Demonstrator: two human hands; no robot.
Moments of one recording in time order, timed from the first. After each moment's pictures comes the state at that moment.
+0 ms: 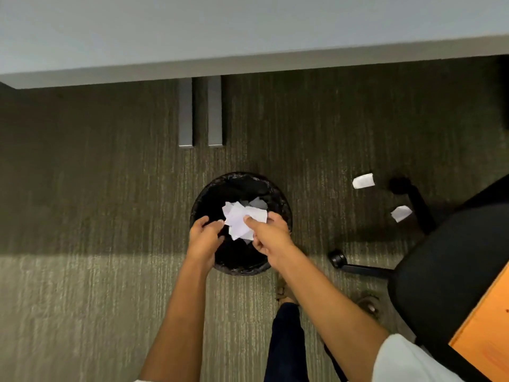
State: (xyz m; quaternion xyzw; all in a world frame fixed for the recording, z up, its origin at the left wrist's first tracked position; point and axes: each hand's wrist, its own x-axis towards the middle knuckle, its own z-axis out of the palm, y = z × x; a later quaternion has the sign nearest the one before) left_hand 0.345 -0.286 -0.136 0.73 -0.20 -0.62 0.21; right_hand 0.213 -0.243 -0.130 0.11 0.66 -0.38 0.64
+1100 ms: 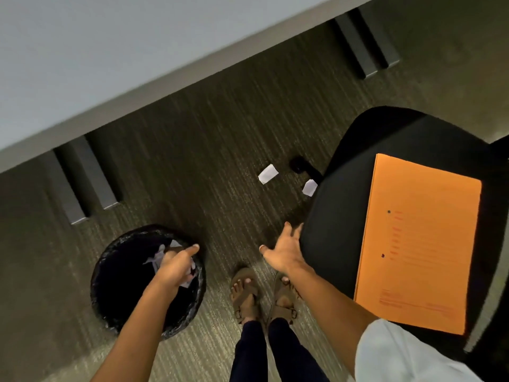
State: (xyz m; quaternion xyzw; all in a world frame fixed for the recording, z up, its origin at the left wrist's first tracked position) left_hand 0.168 -0.267 -0.177 0.71 -0.40 -0.57 -0.14; right_hand 0.000 -0.097 -0.192 -0.03 0.87 -0.13 0.48
